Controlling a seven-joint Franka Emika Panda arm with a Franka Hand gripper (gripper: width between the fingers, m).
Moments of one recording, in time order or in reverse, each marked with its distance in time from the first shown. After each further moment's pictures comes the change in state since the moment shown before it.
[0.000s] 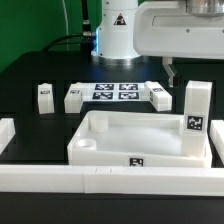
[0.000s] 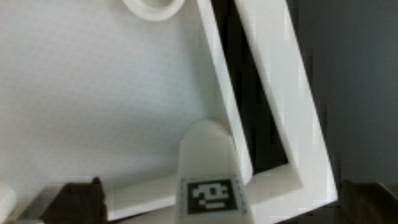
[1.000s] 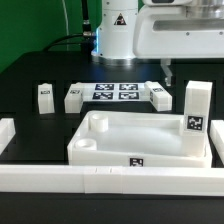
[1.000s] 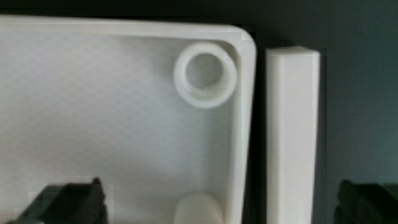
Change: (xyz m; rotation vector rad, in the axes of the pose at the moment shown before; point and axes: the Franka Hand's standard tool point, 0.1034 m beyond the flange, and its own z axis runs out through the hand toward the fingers) arm -0.037 0.020 0.008 -0.015 -0.059 -0.314
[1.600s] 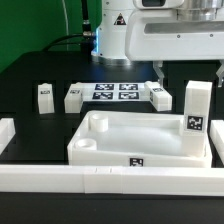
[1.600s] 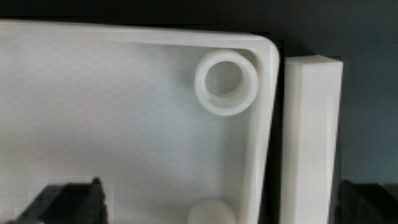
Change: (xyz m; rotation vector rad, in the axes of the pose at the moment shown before) arm -0.005 0.007 0.001 0.004 0.008 -0.022
